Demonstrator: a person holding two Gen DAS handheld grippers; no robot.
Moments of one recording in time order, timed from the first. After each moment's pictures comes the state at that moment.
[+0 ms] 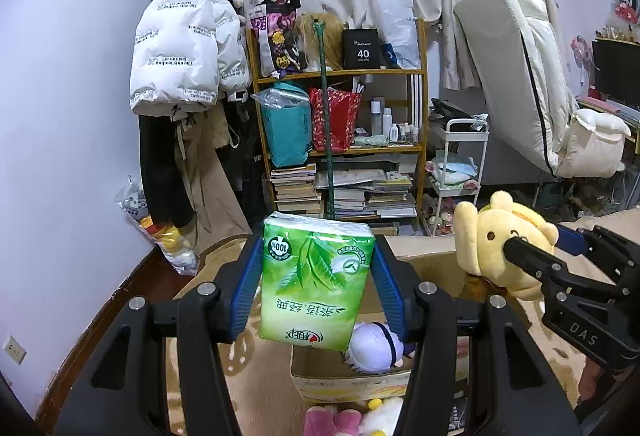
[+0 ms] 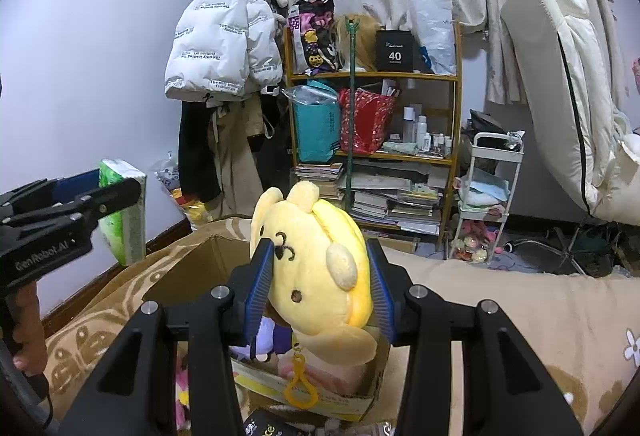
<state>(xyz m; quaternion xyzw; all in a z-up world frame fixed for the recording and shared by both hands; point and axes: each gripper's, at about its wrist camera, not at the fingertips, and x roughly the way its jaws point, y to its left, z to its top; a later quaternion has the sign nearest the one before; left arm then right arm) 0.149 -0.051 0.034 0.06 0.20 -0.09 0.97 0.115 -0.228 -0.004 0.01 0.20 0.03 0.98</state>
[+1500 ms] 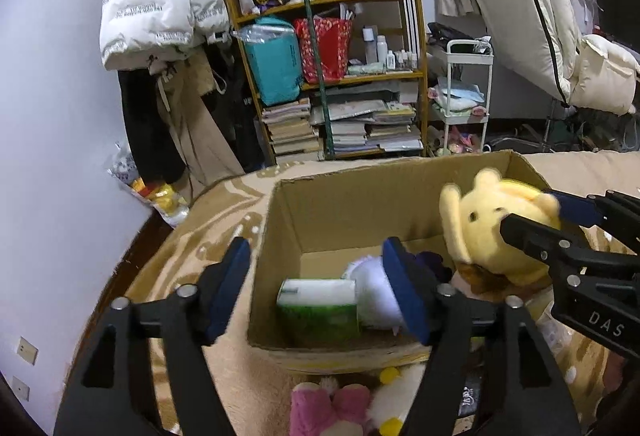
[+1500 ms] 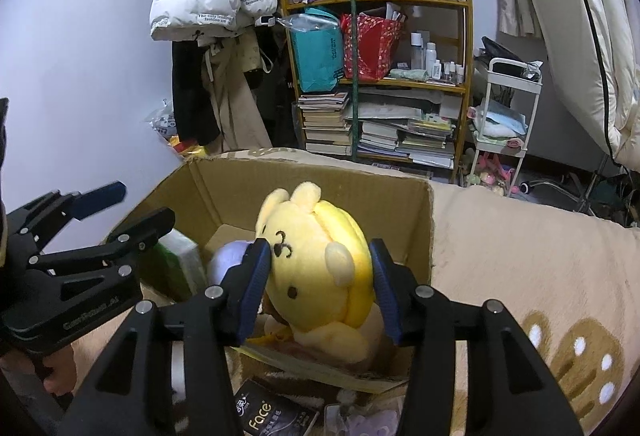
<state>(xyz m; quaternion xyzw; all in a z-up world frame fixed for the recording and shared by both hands) 0.177 -0.076 -0.055 0.12 0.29 -0.09 0.95 0.147 -0.234 -0.074 0.04 0.31 0.05 0.95</state>
